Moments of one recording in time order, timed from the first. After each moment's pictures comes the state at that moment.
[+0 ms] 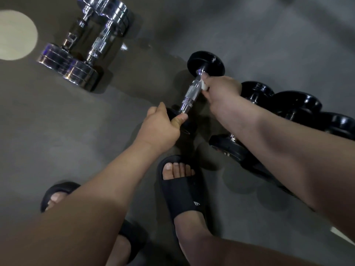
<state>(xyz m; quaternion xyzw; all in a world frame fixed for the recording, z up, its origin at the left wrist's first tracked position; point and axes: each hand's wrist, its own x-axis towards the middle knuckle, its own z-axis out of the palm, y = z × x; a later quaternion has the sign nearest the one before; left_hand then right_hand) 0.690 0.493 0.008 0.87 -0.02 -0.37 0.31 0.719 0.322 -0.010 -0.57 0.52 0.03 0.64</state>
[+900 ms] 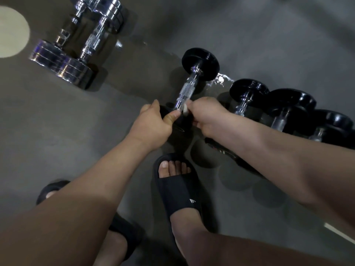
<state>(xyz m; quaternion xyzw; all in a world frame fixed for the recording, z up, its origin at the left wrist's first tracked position) 0.693 0.494 0.008 0.88 -0.03 -0.37 0.30 0.680 0.351 0.001 -0.64 0.49 0.19 0.56</state>
